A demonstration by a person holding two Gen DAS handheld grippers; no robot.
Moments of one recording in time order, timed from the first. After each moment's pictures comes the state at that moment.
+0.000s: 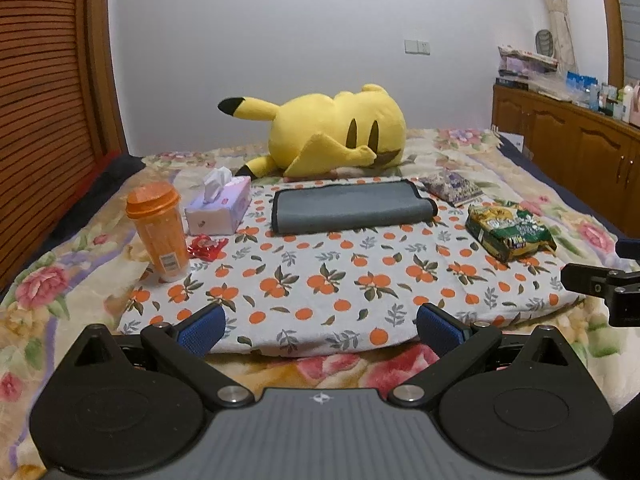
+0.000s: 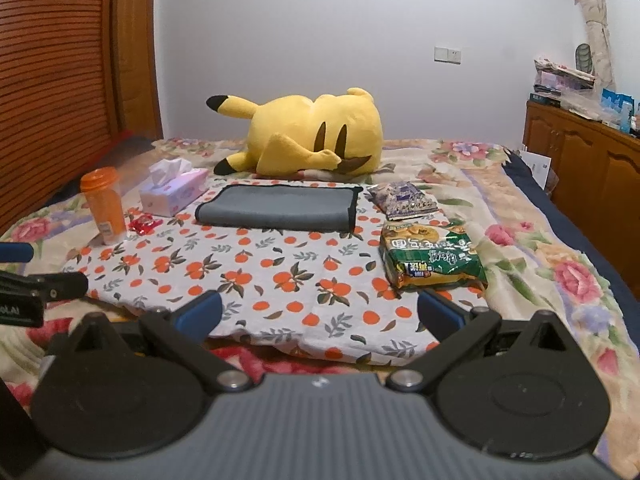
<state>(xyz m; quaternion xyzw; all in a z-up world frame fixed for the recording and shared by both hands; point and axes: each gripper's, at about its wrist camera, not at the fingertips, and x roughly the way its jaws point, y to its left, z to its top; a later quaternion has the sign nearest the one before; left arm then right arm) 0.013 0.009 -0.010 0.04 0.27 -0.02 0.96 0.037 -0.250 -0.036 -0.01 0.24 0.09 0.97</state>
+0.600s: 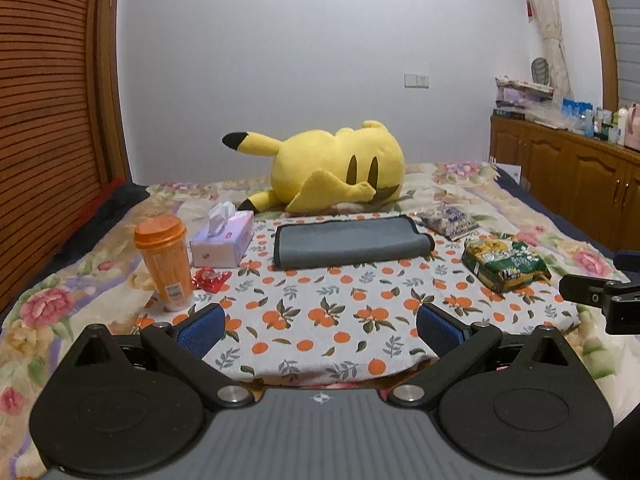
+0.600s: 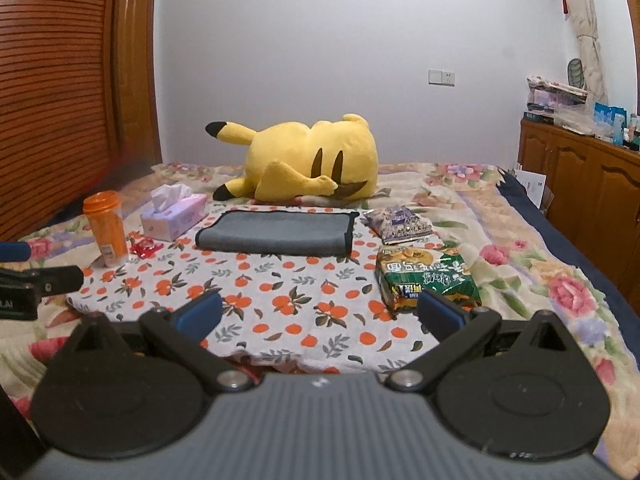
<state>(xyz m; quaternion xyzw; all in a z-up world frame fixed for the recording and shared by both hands) -0.001 0.008 0.001 0.04 0.22 -0.02 0.98 0.029 -0.254 -0.030 0.00 0.20 0.09 0.98</state>
